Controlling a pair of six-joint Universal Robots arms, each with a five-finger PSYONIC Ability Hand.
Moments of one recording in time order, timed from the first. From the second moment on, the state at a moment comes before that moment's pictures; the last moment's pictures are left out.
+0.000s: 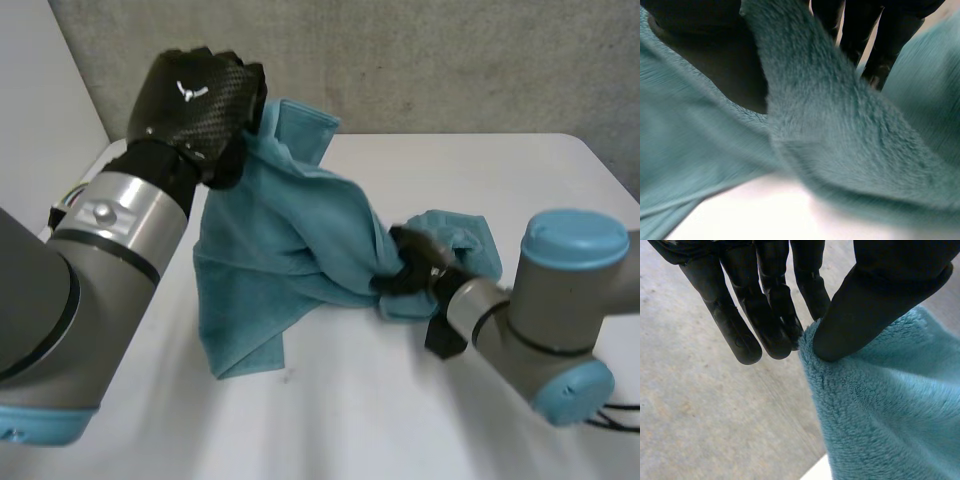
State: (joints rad) left arm 4.10 -1.64 -1.54 3.41 -1.60 3.43; right arm 2.02 -1.04 1.55 -0.22 1.34 3.64; left_hand 1.15 1.21 1.22 1.22 1.01; right_hand 0.98 1.18 1.18 1.18 0.98
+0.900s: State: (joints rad) left arm 4.12 -1.81 -1.92 3.57 -1.78 3.04; right arm 1.90 -1.07 1.31 0.29 1.22 2.70; left_hand 1.16 1.22 1.22 1.22 1.03; right_hand 0.98 1.18 1.18 1.19 0.99
